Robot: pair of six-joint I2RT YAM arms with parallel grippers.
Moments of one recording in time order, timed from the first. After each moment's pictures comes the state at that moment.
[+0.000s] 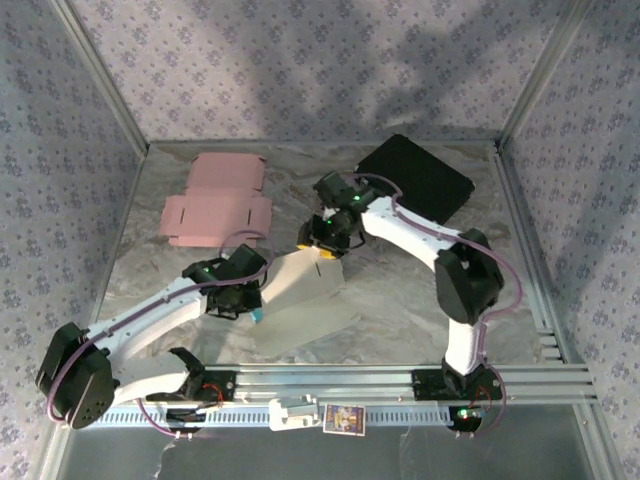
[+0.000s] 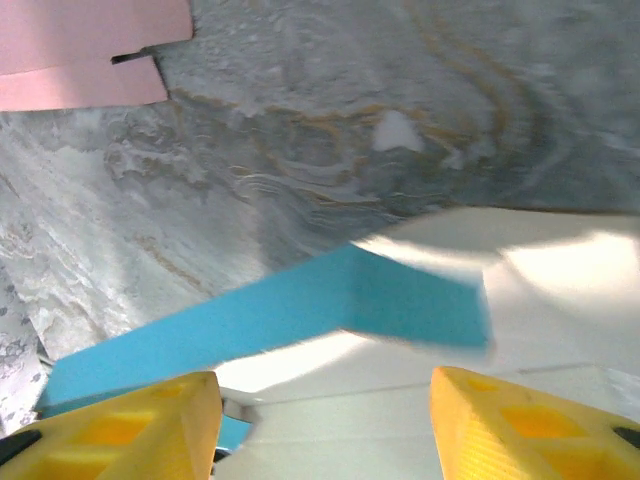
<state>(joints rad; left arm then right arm) -0.71 1.12 0.71 -0.86 -0.12 -0.85 0.68 1.83 1.47 -0.79 -0.35 0.88</state>
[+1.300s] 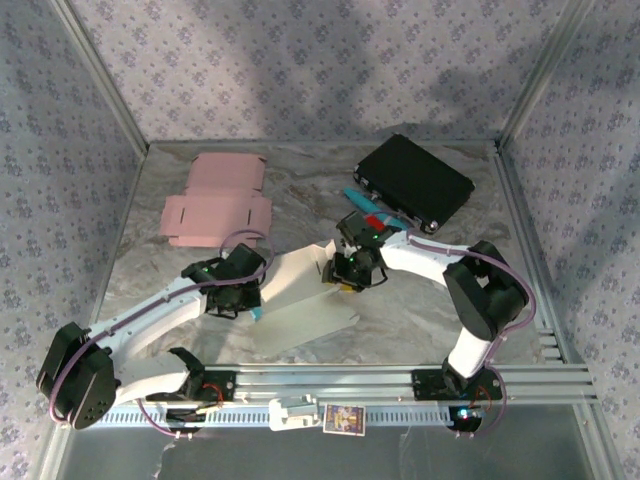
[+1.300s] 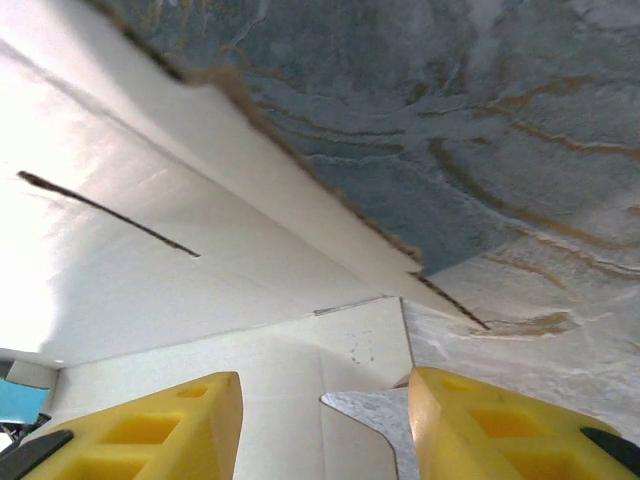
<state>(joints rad) -0.69 1.13 0.69 -0.82 -0.12 -0.80 0.69 1.71 1.03 -0.53 -0.38 0.83</state>
